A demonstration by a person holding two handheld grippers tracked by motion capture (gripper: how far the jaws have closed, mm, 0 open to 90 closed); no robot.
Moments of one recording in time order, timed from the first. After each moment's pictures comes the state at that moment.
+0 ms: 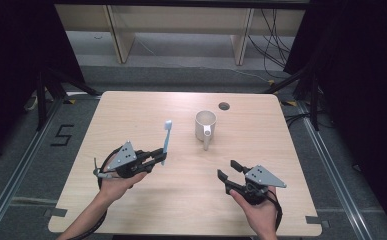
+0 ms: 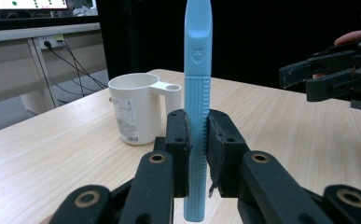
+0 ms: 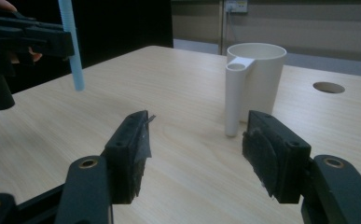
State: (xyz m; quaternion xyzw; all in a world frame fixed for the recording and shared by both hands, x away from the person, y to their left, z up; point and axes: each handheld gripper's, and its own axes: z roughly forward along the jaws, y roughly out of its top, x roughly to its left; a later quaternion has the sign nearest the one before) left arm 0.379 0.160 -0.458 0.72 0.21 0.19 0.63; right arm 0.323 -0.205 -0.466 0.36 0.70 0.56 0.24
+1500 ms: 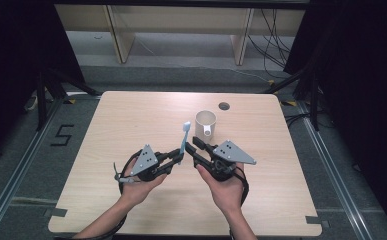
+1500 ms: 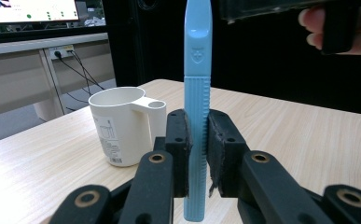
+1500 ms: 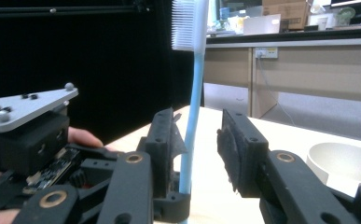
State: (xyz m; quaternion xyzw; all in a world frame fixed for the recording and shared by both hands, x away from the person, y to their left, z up) left arm 0.373 0.109 -0.464 0.71 0.22 0.22 0.63; right arm 0.352 -0.116 -0.405 0.33 0.67 0.63 0.21
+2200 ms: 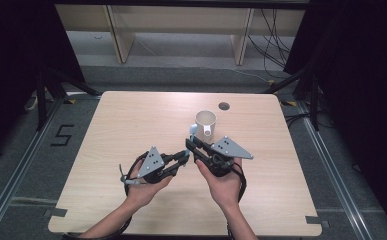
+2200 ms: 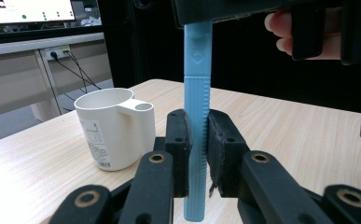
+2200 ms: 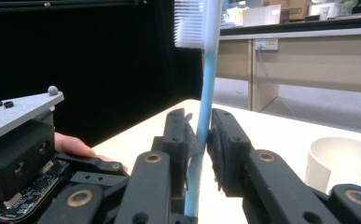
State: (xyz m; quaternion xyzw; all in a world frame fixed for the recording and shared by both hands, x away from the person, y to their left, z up) left arm 0.370 0.094 -0.465 0.71 0.22 0.22 0.63; right arm 0.363 -0.114 -0.407 0.34 0.68 0.62 0.21
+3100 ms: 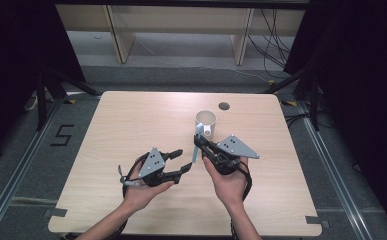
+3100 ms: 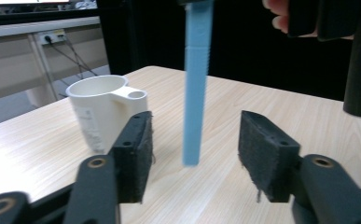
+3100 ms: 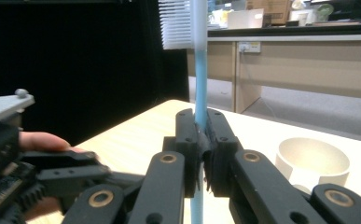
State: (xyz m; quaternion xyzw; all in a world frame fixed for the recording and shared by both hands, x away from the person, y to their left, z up) left arm 0.362 0.101 -0.459 0.73 0.23 0.21 0.61; right arm 0.362 -0.128 -0.401 0.35 0.67 0.61 0.24
